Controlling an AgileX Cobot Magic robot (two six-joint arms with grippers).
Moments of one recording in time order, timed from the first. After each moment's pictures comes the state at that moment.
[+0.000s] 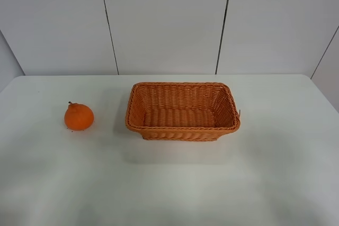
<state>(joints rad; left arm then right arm) 0.00 -0.01 -0.49 -0.01 1.05 0.09 0.00 0.00 -0.50 0.01 1.02 0.01</state>
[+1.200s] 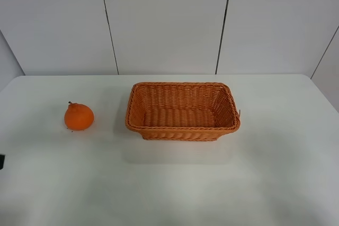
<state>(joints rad) 0.00 0.58 -0.55 -0.10 0.78 0.15 0.00 0.00 -0.50 0.01 1.02 0.01</state>
